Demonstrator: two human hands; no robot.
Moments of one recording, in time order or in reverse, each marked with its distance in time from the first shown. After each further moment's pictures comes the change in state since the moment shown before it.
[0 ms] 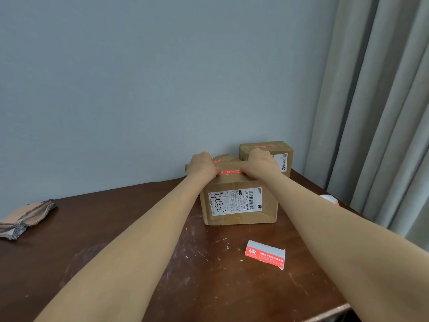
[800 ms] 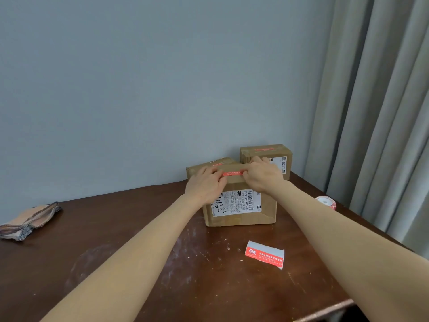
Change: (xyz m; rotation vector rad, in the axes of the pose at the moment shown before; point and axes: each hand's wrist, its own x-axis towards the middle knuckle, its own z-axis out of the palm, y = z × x) left_hand -0.031 -0.024 0.017 0.309 -0.024 0.434; right_hand -0.021 0.020 0.001 -0.327 -0.003 -0.330
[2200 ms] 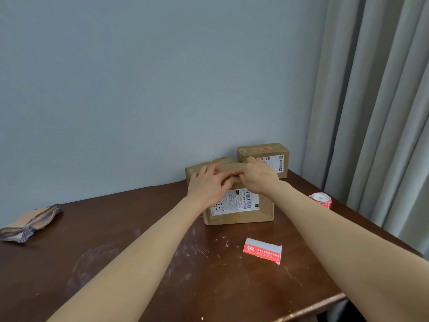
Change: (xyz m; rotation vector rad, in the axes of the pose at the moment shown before) left_hand -0.012 0.014 -0.001 0.083 0.061 -0.002; right_hand -0.013 -0.006 -0.005 0.061 -0.024 -0.064
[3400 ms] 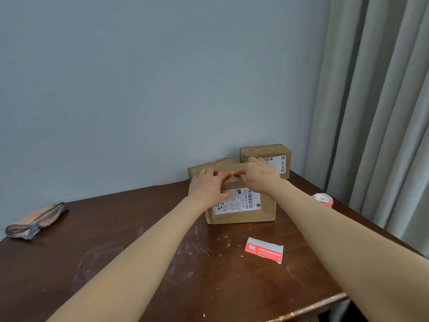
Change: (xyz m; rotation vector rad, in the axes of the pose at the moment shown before) left_hand -0.003 -0.007 0.000 0.002 -0.020 0.017; right_hand -0.002 -0.006 -0.007 -0.074 -0.028 0.007
